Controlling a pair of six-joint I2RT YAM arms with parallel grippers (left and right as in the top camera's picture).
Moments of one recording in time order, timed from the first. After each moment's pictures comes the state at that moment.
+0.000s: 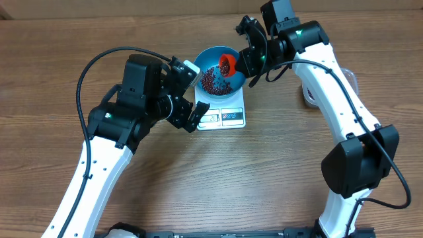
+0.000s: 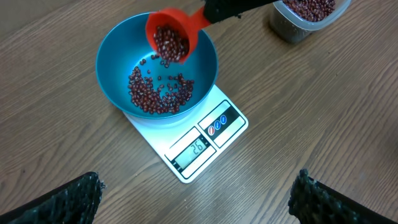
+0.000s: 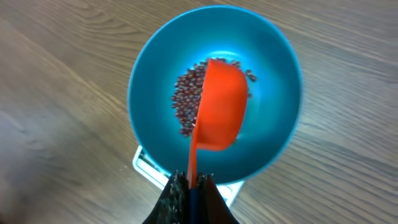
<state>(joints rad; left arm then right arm) -0.32 1.33 1.29 -0.80 0.32 0.22 0.32 2.00 1.94 -1.06 -0.37 -0.08</state>
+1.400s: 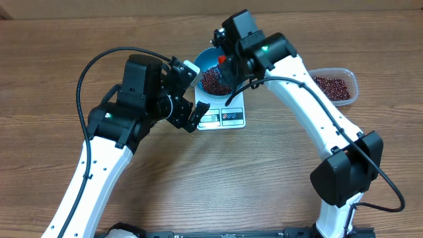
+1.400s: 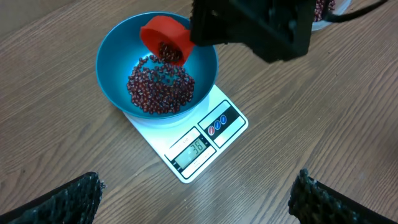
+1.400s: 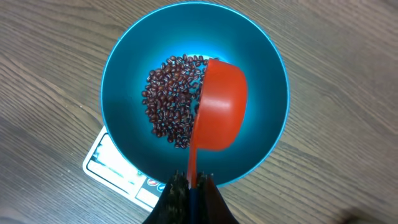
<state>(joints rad) -0.32 1.33 1.29 -0.80 0.32 0.22 0.52 1.99 1.94 -1.05 0.04 -0.09</state>
